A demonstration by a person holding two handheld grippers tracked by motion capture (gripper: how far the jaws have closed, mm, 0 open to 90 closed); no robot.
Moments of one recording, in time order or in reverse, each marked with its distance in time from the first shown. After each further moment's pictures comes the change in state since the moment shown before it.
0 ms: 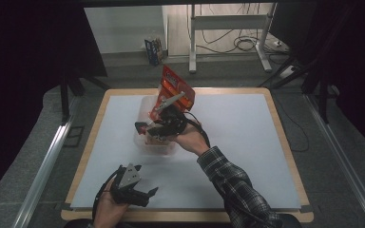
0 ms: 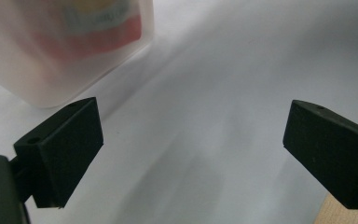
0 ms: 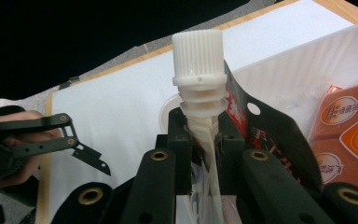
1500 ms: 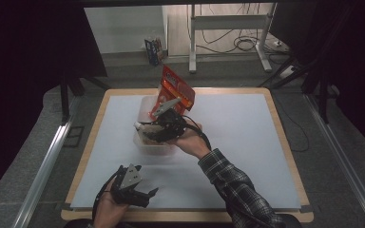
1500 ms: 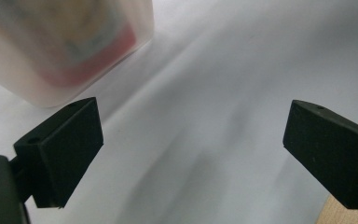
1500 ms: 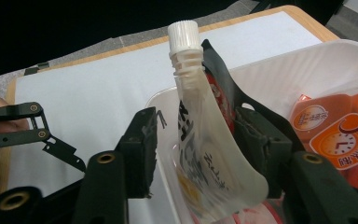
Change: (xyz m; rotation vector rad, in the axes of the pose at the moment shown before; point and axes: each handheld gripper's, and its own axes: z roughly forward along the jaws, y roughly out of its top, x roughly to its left) left arm -0.002 0.000 0.001 0.014 0.012 0.017; right arm 0.013 -0.002 0.000 -0.001 -0.115 -0.117
